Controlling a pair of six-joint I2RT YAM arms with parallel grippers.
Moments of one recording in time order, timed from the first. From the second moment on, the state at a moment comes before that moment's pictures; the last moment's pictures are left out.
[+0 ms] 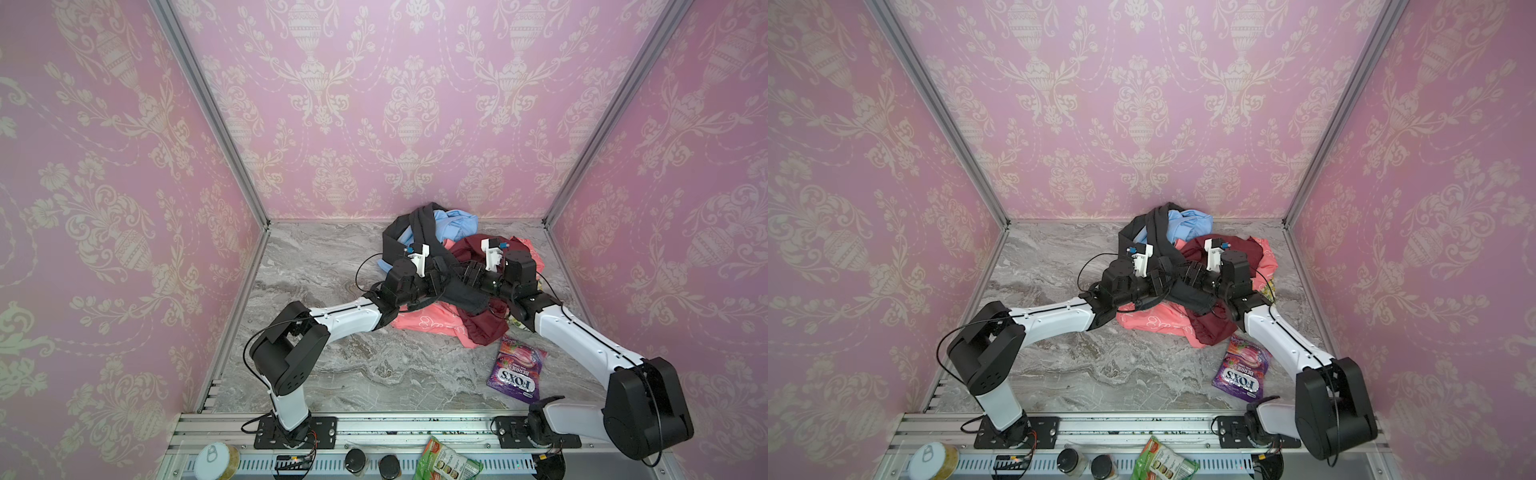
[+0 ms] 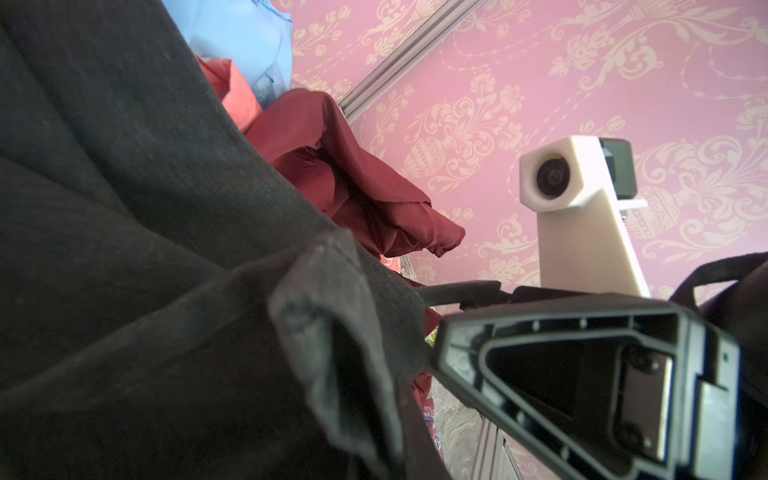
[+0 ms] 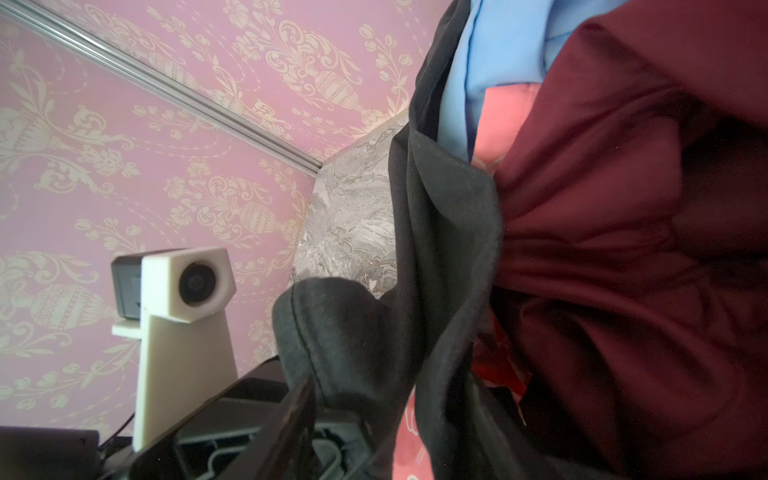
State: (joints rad) left arm -0.76 1.77 1.04 0.50 0.27 -0.87; right arm 0.24 1.31 0.80 0.10 -0.46 0.75
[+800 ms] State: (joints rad) left arm -0.79 1.67 0.85 0.57 0.39 -0.75; right arm 0.28 1.35 0.89 -0.09 -0.44 0.67
